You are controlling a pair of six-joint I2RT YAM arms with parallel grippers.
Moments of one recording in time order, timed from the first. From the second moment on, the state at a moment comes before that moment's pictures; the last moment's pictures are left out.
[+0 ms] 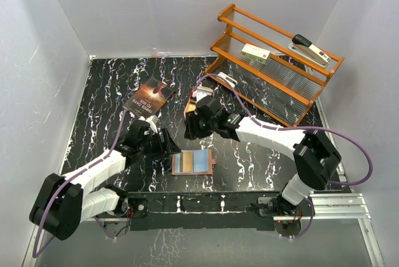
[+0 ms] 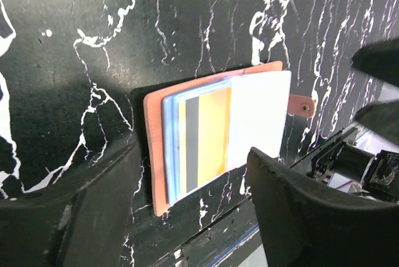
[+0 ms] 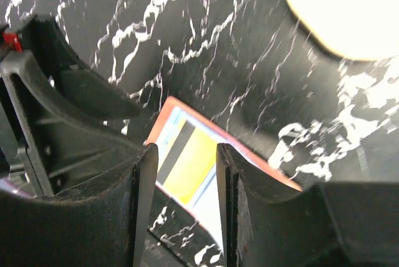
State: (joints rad) left arm -0.46 1.12 0.40 -0.12 0.36 -0.76; right arm 0.85 1.59 1.07 -0.25 -0.12 0.56
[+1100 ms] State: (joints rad) left arm -0.46 0.81 0.67 -0.50 0.25 -0.47; right arm 0.71 2.20 1.87 -0.53 0.36 -0.26
